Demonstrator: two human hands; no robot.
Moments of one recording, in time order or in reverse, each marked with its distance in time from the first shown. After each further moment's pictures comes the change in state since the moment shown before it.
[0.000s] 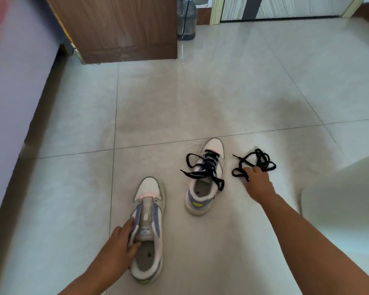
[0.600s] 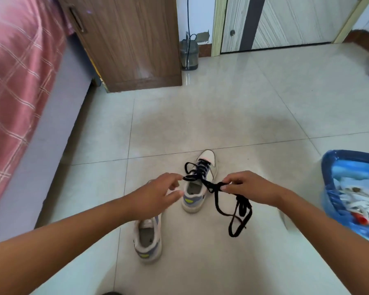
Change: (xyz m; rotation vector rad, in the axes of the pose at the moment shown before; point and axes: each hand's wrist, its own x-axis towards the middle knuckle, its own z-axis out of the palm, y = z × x) left_hand -0.077 0.194 -0.072 0.165 -0.031 0.402; right_hand -0.135 -0.021 -0.152 0.636 -0.383 -0.408
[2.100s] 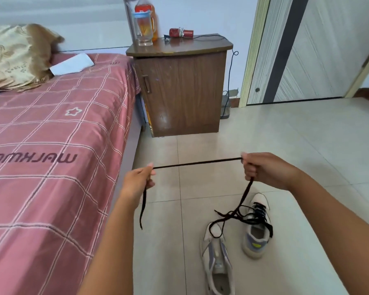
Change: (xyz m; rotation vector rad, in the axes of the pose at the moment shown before) left_hand -0.050 -0.160 -0.193 -0.979 0.777 -0.259; right_hand 0.055 -0.224 0.032 0.603 0.082 -0.204
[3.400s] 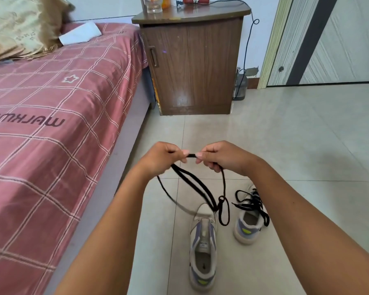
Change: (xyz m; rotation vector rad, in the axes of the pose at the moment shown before) left_hand -0.055 0.015 0.077 0.552 -0.340 0.154; right_hand 0.026 0.030 0.033 -0.488 -0.262 -0.118
